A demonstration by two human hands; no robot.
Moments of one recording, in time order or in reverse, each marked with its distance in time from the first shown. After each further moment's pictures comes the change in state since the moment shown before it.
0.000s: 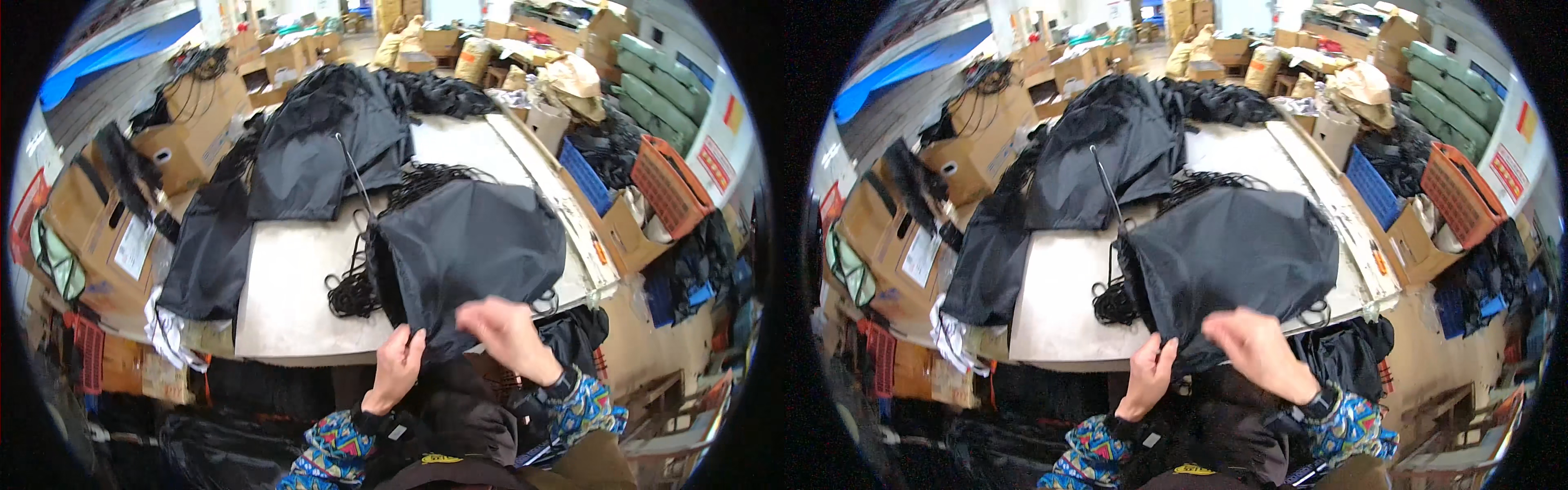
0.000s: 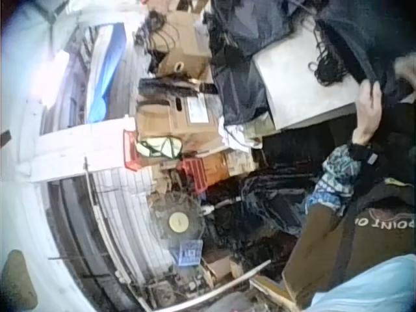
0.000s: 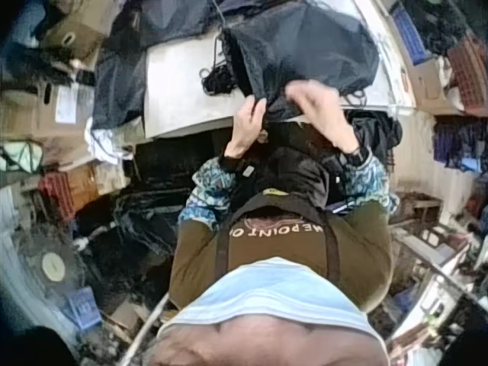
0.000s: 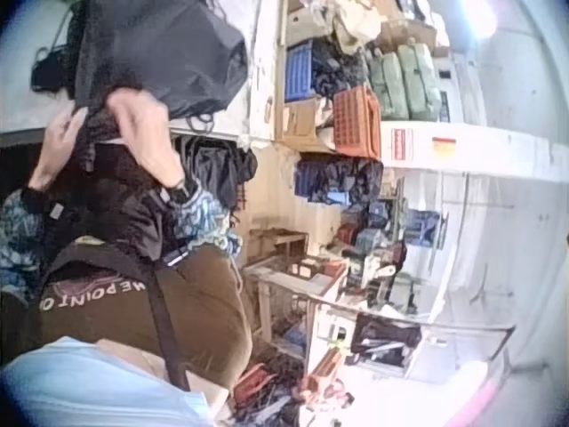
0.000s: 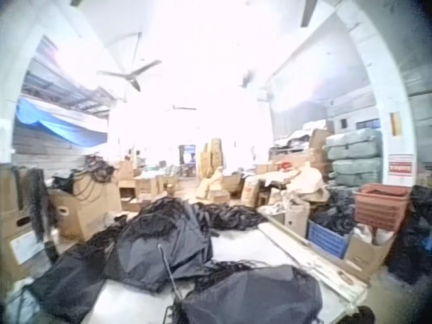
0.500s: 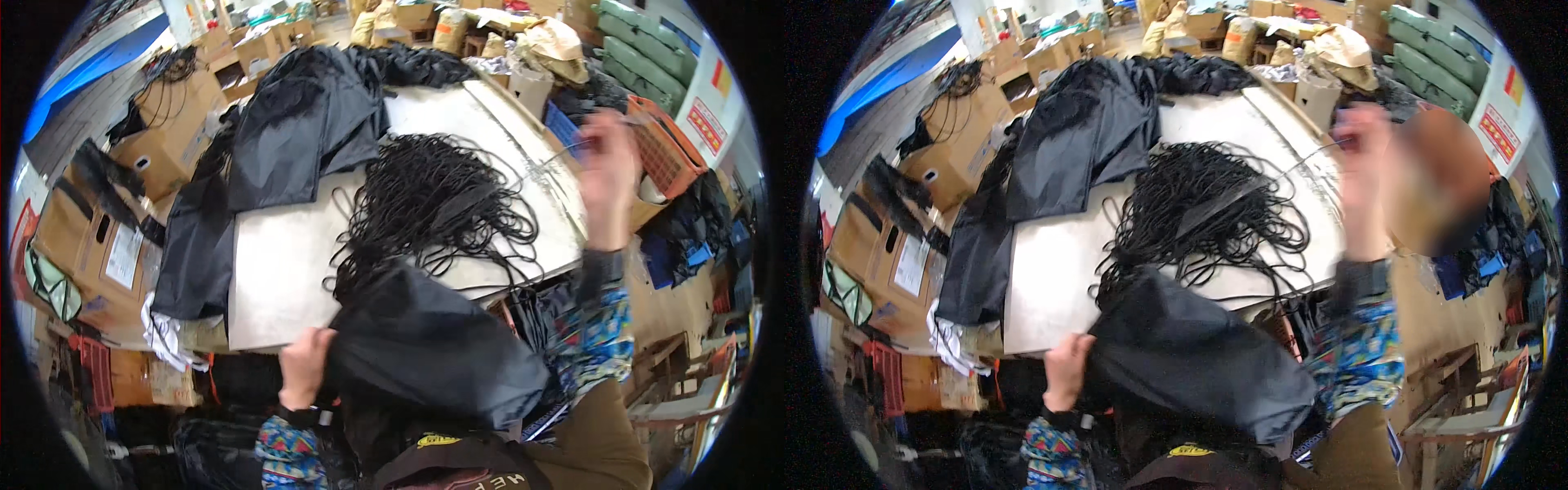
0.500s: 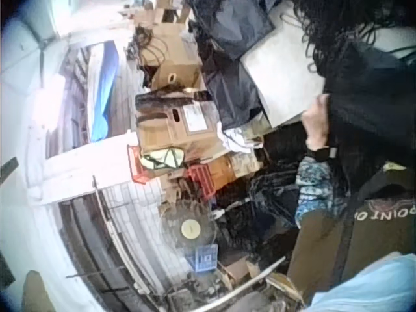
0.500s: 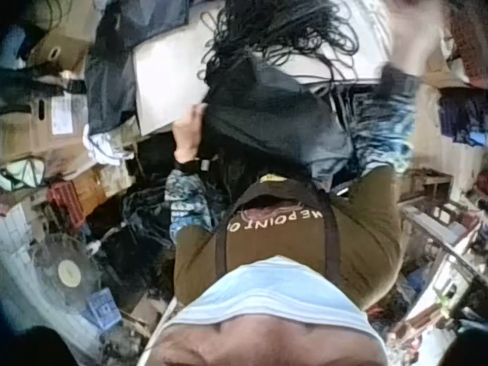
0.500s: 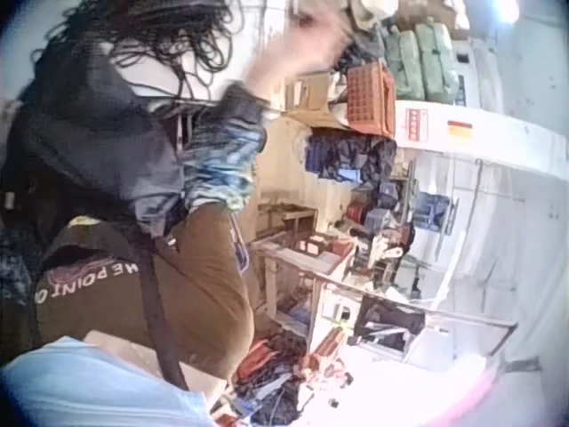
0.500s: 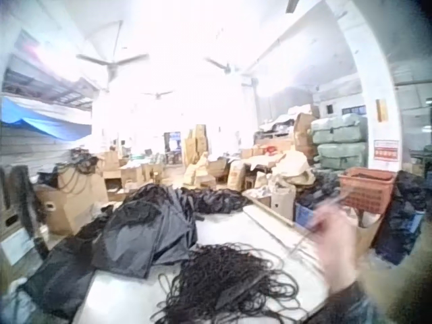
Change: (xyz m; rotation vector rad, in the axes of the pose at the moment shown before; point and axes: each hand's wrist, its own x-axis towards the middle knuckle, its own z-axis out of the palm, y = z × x) left_hand -0.011 -0.035 -0.103 0.685 0.013 0.142; right_hand 0.064 0.063 -0.161 0.698 0.994 -0.122
